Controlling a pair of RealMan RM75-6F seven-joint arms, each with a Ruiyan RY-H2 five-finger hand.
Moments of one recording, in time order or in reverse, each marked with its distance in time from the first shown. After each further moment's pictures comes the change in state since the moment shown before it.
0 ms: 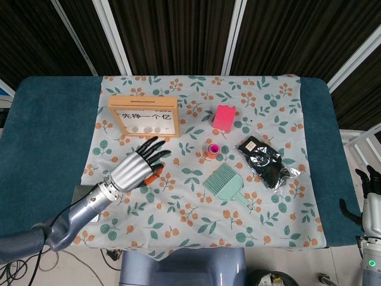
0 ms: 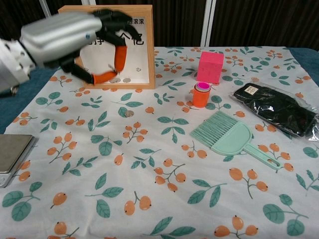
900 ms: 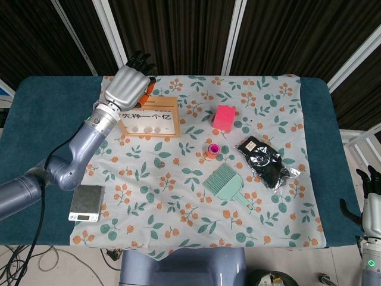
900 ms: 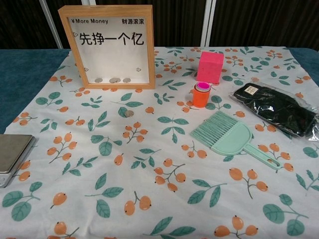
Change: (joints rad) left arm -0.349 0.254 -0.298 0.016 -0.732 -0.550 0.431; right arm -0.001 -0.005 0.004 -0.006 0.010 0.006 -0.011
